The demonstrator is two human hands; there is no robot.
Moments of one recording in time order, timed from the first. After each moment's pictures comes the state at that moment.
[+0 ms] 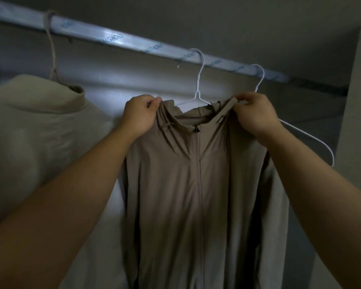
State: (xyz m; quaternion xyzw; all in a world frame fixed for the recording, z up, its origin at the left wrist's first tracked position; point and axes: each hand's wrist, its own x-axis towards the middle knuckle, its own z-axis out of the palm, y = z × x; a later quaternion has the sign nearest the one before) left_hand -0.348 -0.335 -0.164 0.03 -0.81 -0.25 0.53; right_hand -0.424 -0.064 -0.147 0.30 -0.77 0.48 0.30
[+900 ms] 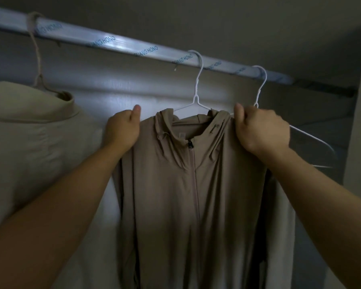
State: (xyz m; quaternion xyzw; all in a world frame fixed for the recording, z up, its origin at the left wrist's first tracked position) left_hand -0.372 -0.384 -0.187 0.11 -0.78 -0.20 0.58; right_hand -0.450 -0.064 -0.170 0.20 -0.80 0.20 0.52
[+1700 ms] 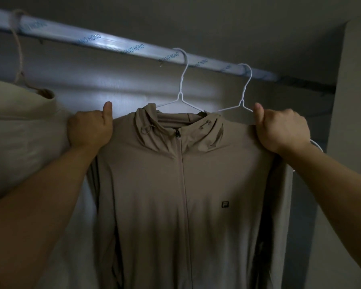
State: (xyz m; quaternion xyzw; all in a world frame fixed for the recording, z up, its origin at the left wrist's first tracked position) left_hand -0.350 -0.419 -0.198 0.16 -0.74 0.03 0.65; right_hand -0.464 0.010 -0.173 0.19 -0.82 0.11 0.53
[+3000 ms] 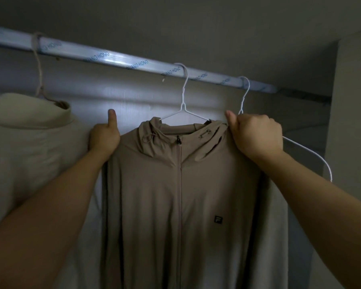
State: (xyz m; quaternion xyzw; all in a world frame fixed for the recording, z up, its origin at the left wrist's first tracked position) left_hand -0.361 -0.402 -0.190 0.24 -0.74 -0.33 0.53; right_hand -0.441 -0.036 -0.165 0.22 -0.79 0.12 0.56
